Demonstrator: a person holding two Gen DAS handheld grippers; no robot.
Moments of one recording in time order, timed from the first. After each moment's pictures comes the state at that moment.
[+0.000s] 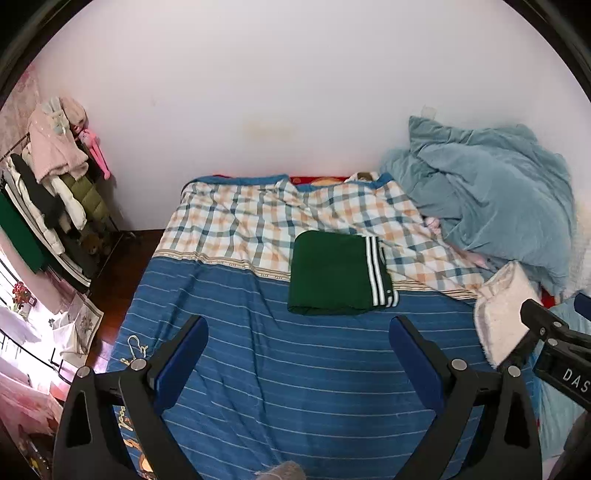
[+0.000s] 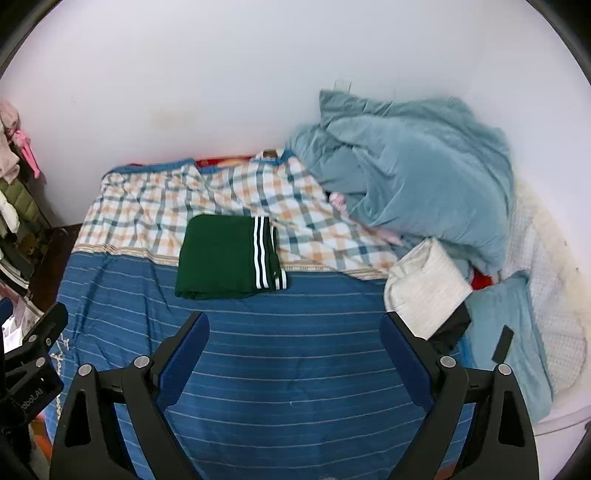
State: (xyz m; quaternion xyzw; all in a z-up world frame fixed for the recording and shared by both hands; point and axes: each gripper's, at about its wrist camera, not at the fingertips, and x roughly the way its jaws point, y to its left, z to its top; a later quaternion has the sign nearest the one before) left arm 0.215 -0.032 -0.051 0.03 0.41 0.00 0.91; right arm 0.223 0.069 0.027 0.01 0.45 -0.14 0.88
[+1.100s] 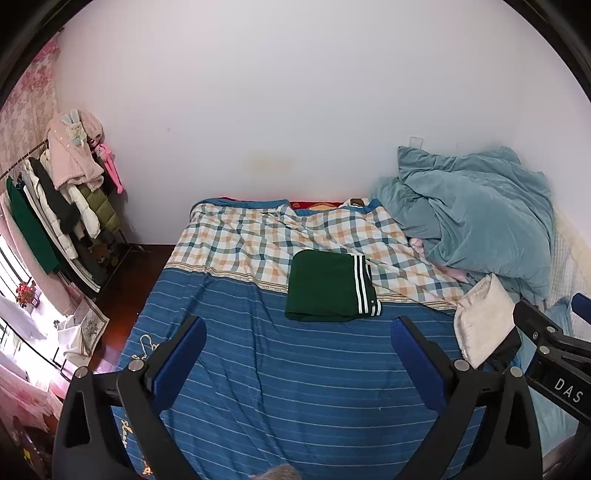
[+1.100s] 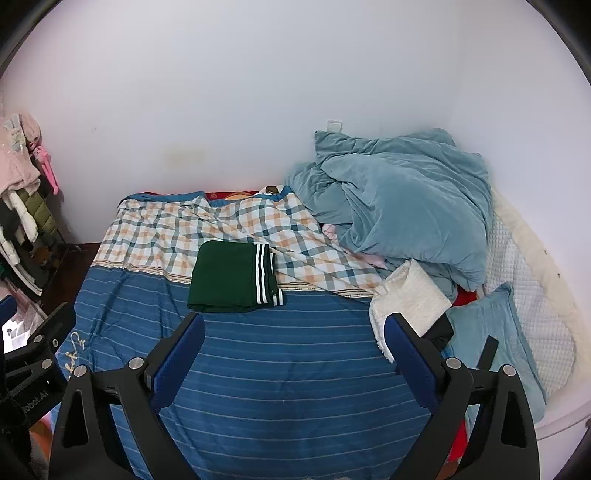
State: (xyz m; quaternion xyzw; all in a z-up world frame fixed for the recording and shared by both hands) left arm 0.131 -0.042 0.002 0.02 0.37 0.00 0.93; right arm 0.108 0.047 0.111 0.00 0.40 -0.13 0.91
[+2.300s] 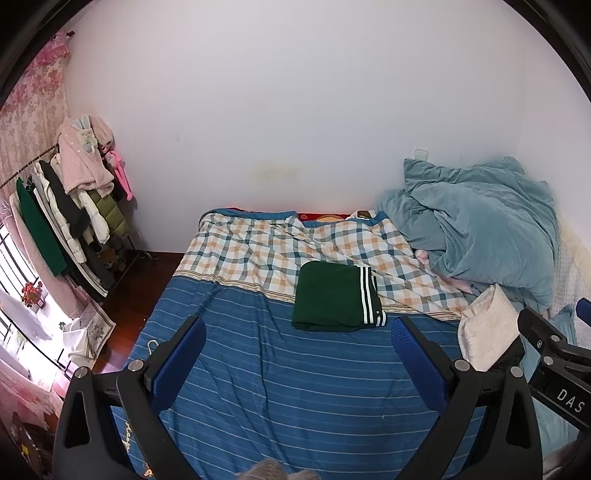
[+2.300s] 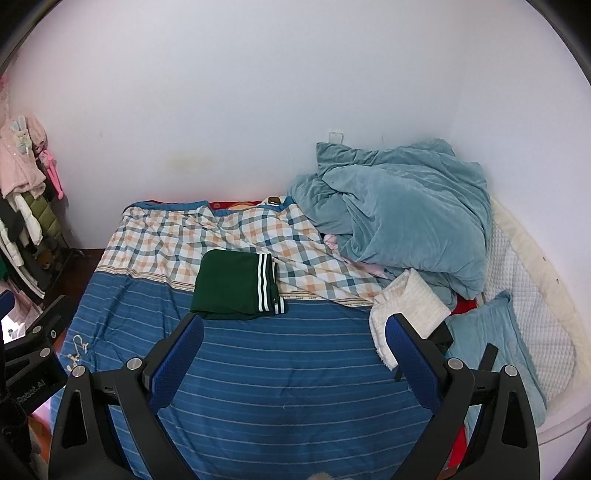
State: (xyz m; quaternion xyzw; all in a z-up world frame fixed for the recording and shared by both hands) left arm 0.118 -0.037 0.020 0.03 0.34 0.01 0.94; right arm 0.103 0.058 0.120 0.00 0.38 -0.12 0.92
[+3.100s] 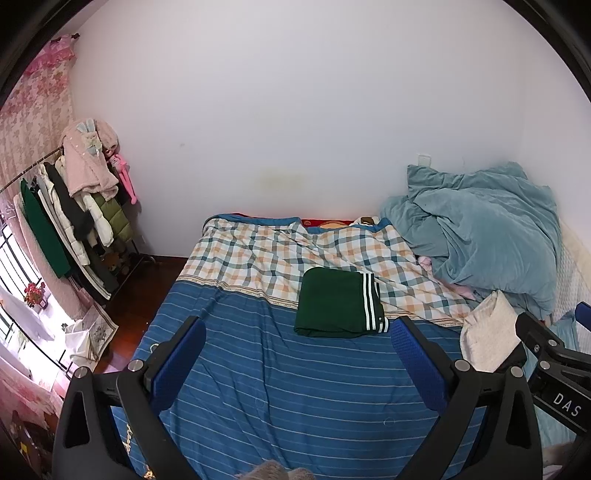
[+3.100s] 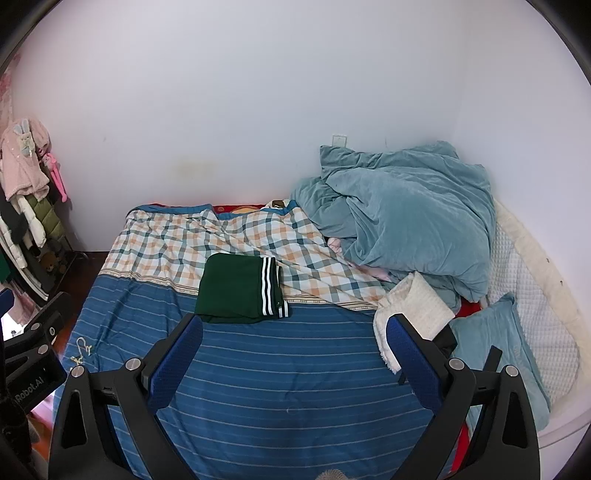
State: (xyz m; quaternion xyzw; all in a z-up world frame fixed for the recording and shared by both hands) left arm 0.114 -0.038 0.023 0.03 0.33 0.02 0.94; right arm 0.100 0.062 0.120 0.00 0.38 -0.12 0.92
